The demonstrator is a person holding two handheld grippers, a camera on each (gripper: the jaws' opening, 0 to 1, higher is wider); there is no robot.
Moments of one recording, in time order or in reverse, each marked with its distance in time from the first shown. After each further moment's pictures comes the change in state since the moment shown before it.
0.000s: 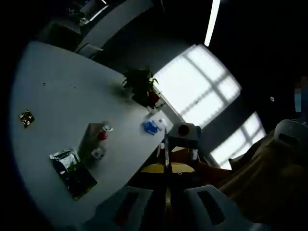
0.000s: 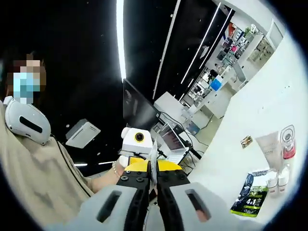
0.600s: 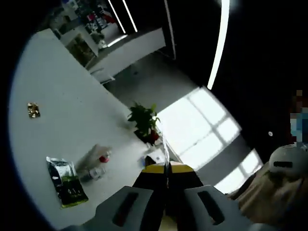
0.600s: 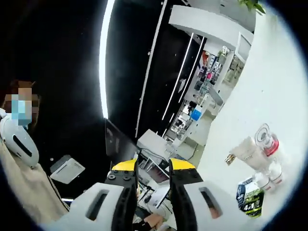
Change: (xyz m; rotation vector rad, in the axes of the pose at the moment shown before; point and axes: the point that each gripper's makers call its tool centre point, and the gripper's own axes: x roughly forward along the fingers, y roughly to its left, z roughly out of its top) left arm -0.008 -0.006 0.022 -0.050 -0.213 -0.011; right arm -0.019 -0.026 0.035 0.013 -0.227 -0.129
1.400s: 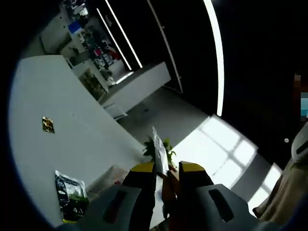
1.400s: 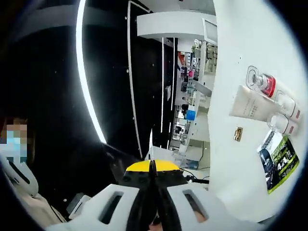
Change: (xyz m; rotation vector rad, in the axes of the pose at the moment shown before) left arm 0.000 0.037 0.019 0.038 -0.553 0.140; right arm 0.024 -0.020 -0.037 0.387 -0.292 -0.111
